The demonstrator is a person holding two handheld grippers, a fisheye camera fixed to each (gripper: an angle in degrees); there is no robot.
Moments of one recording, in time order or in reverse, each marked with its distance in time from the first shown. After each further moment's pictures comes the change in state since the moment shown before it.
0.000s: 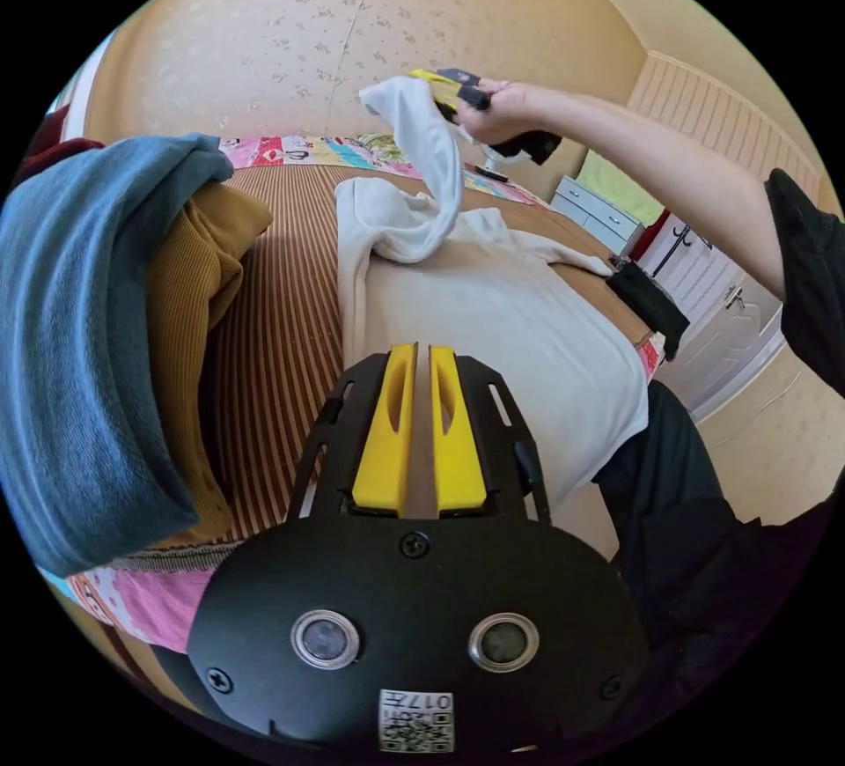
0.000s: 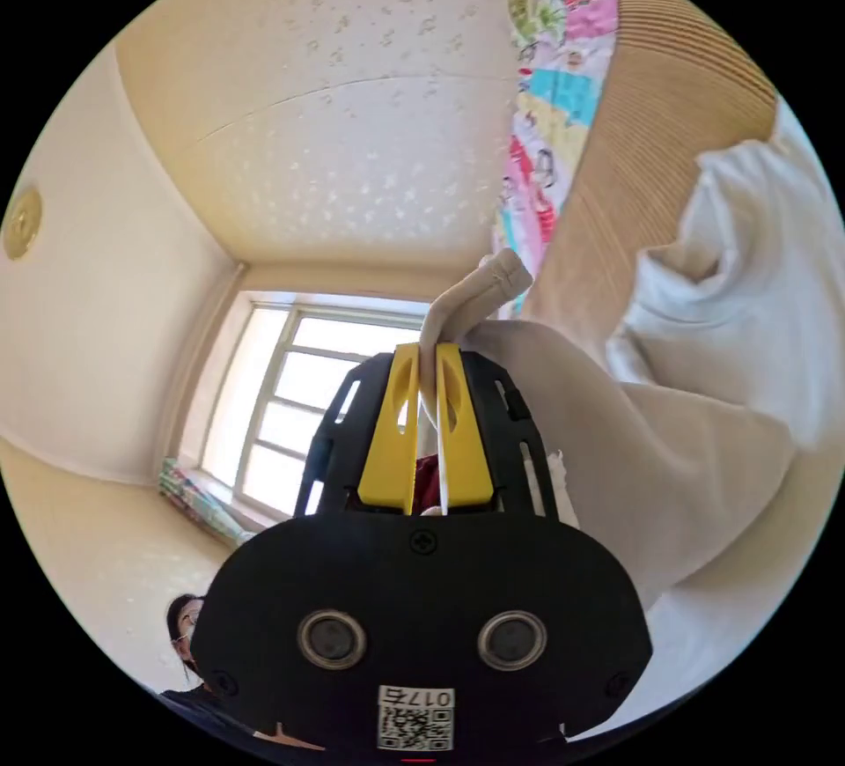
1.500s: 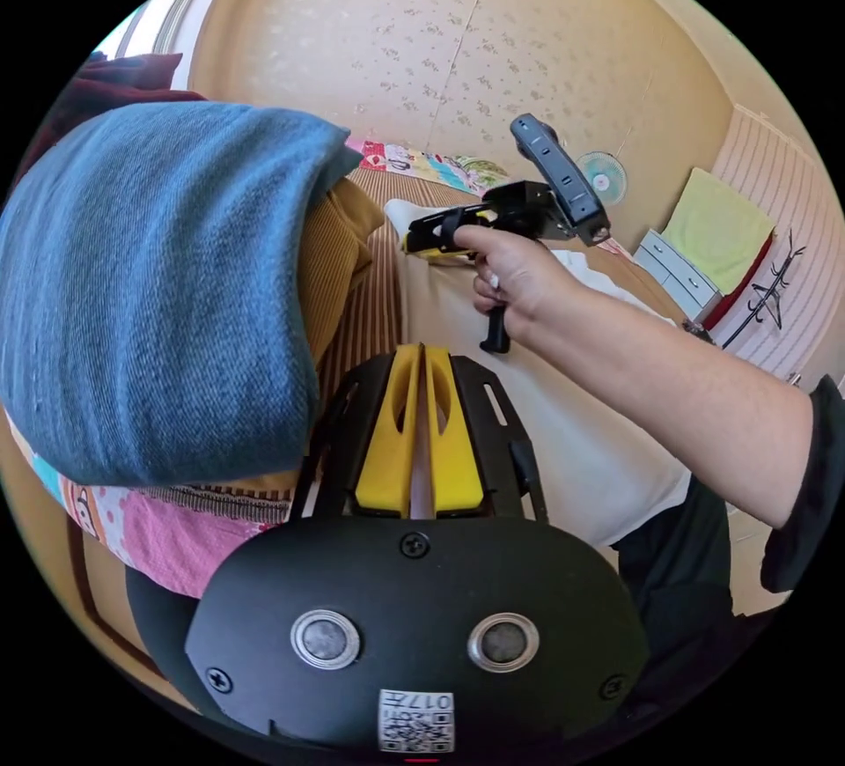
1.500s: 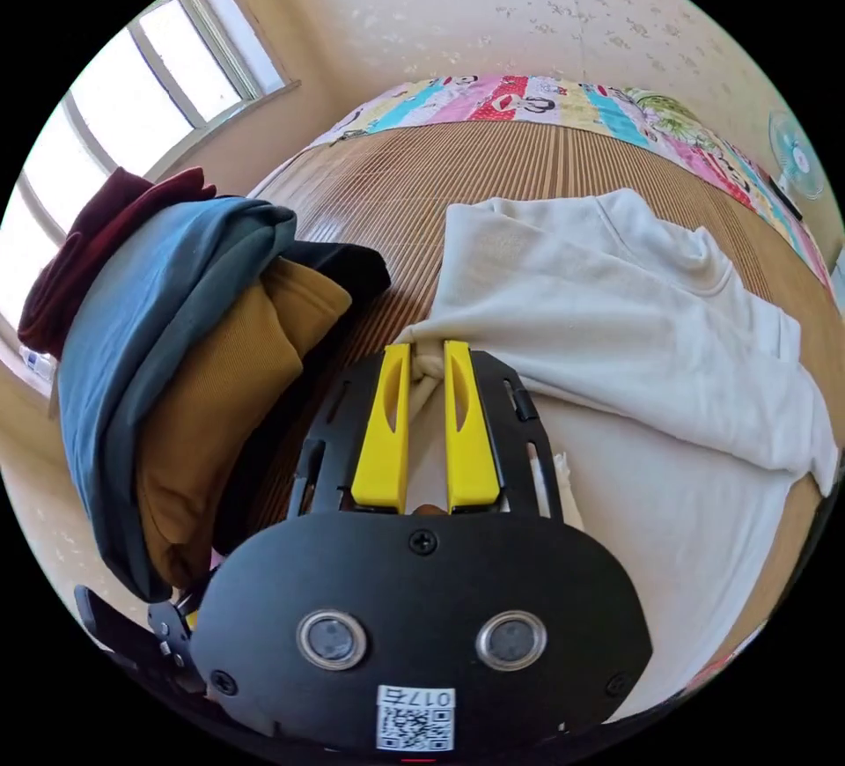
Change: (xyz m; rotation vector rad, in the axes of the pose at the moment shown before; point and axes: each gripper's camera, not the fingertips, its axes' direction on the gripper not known) left arm 0.001 -0.081 -0.025 0.096 -0.195 -0.224; right arm 0.168 0.248 0.175 -0.482 1.237 -0.566
